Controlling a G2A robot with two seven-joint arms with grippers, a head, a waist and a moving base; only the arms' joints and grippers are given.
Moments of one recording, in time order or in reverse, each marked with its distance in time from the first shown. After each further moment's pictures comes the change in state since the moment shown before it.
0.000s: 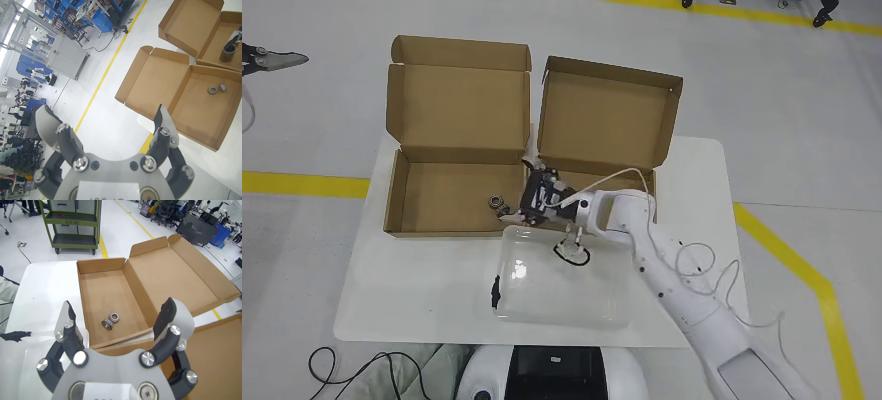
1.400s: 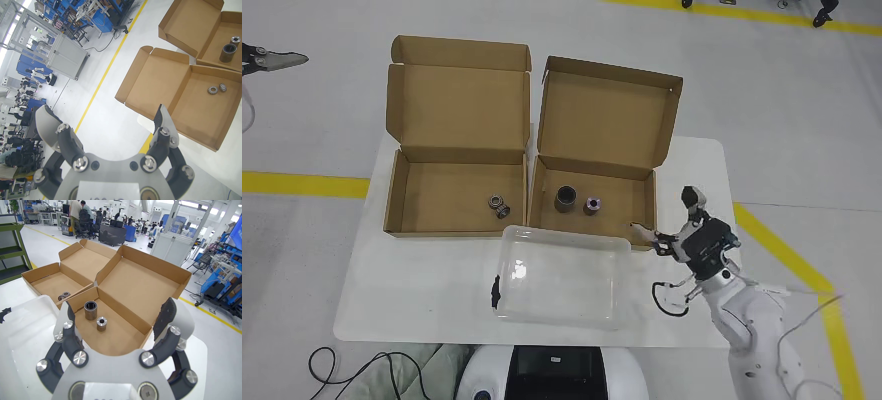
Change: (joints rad) left arm 0.000 0.000 0.000 0.000 0.000 0.000 0.000; right arm -0.735 0.158 0.617 -0.562 0.004 0.170 -0.203
